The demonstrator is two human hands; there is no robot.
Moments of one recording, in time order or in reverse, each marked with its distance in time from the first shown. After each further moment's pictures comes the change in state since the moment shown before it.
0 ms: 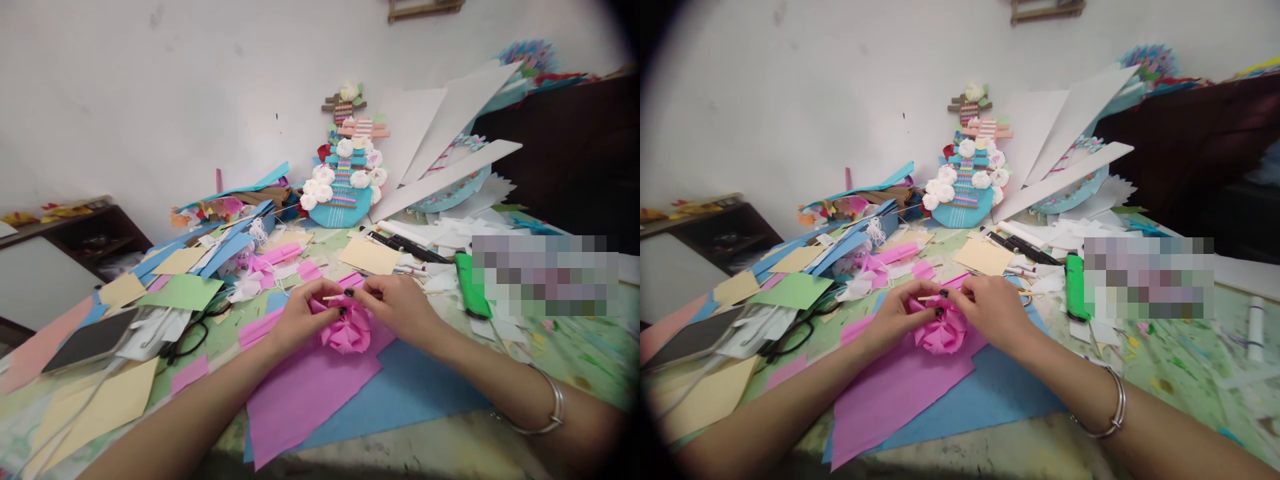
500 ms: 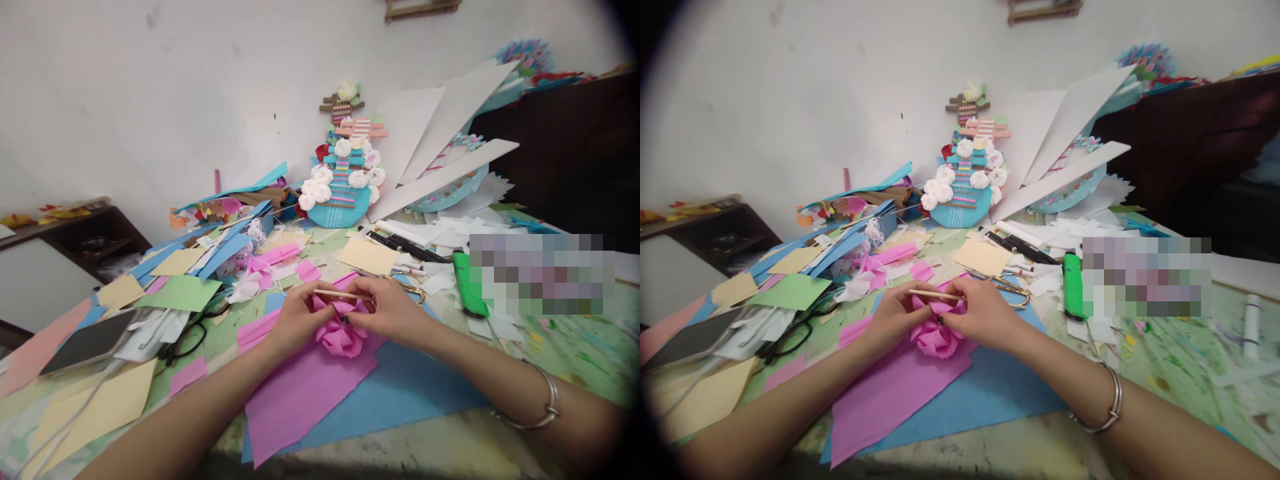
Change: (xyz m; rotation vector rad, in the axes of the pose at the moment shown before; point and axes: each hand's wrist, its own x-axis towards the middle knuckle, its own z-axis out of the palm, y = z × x) left_hand 0.000 0.001 0.002 0.168 0.118 0.120; right_hand 0.000 -0.004 0.002 0.301 -0.202 -0.047
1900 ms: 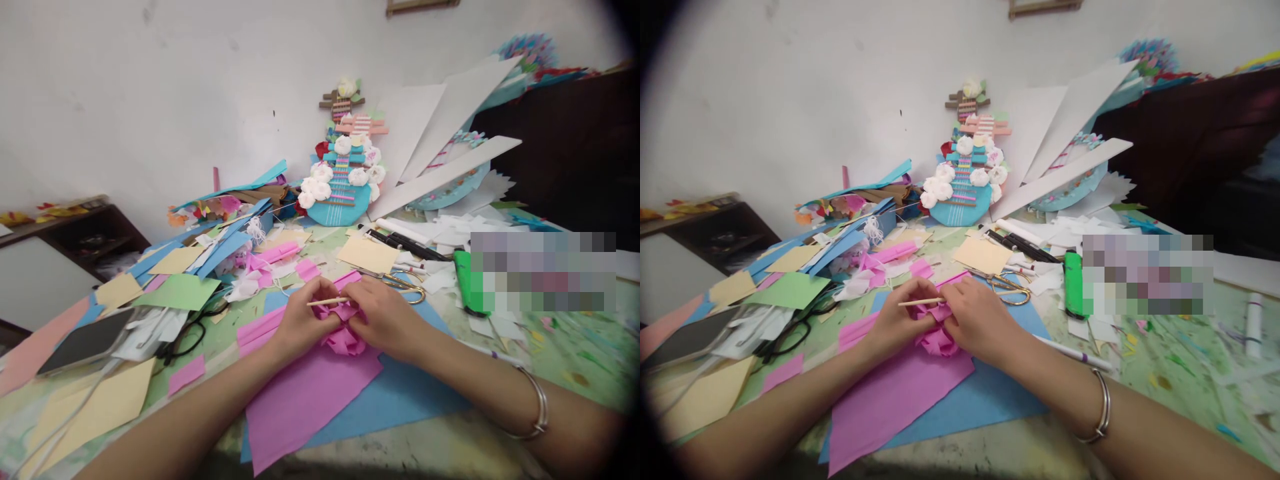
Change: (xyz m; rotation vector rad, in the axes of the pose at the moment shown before) left_hand -0.002 -0.004 0.007 0.127 -0.012 0.032; right_hand -0.005 0.009 0.017 -0.445 0.099 -0.258
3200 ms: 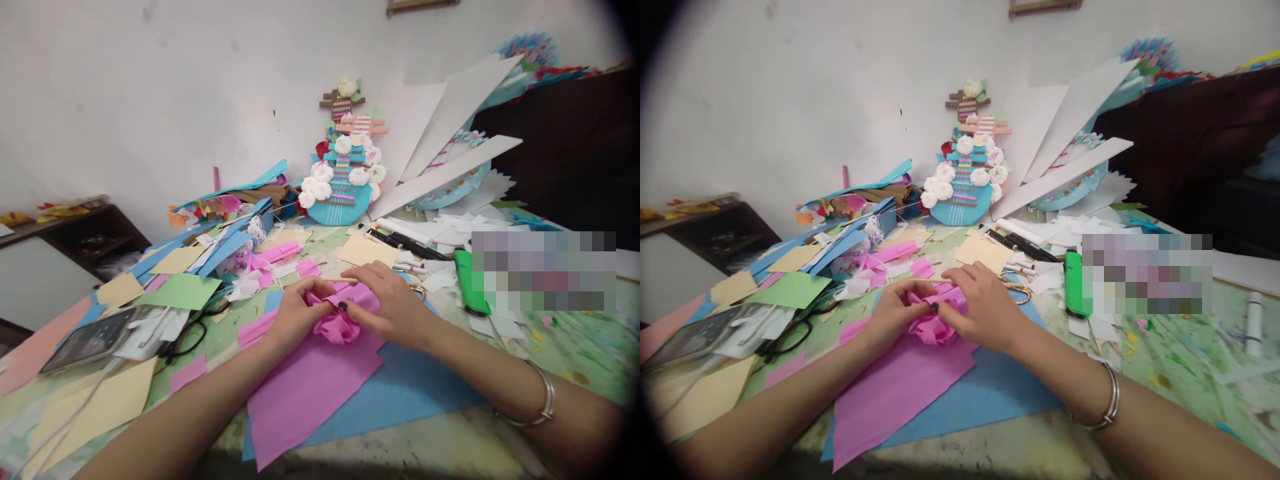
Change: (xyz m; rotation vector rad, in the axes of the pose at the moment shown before) left_hand 0.005 -0.002 -0.008 -0.124 0.095 -0.175; right_hand 0.003 0.005 -0.017 0.138 0.117 -0.015
